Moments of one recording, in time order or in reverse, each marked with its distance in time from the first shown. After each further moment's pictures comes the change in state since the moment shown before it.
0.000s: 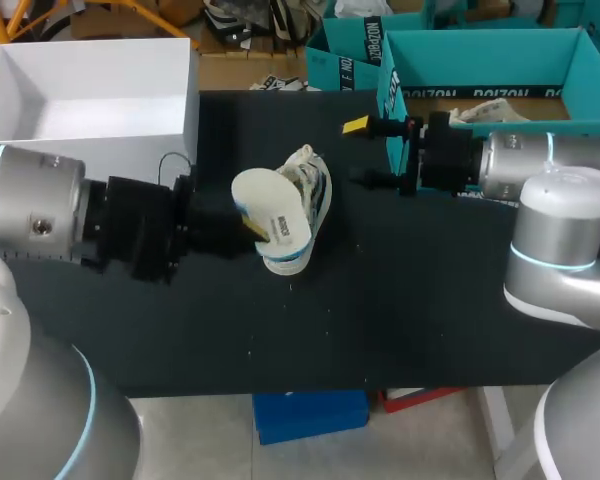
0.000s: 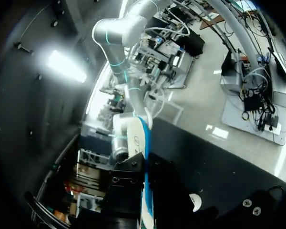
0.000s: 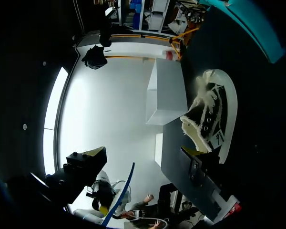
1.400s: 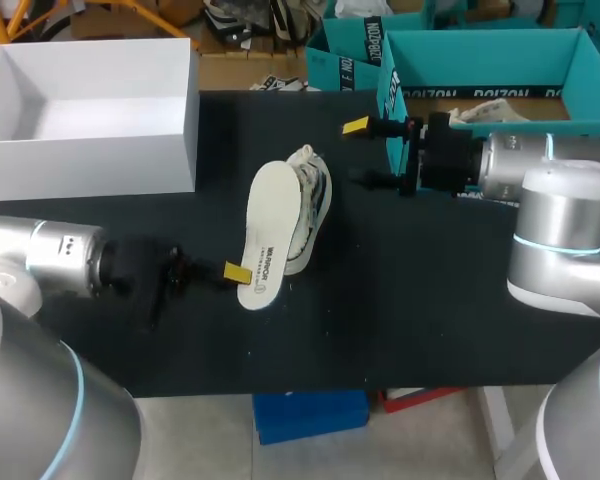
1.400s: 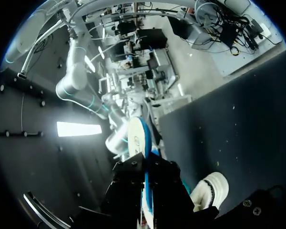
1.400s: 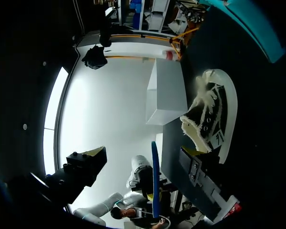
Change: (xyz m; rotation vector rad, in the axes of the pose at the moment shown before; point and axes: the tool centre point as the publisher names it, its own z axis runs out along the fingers) left arm 0.103 0.093 0.030 0.181 -0.267 0.594; right arm -0.001 0.000 0.000 0.000 0.002 0.000
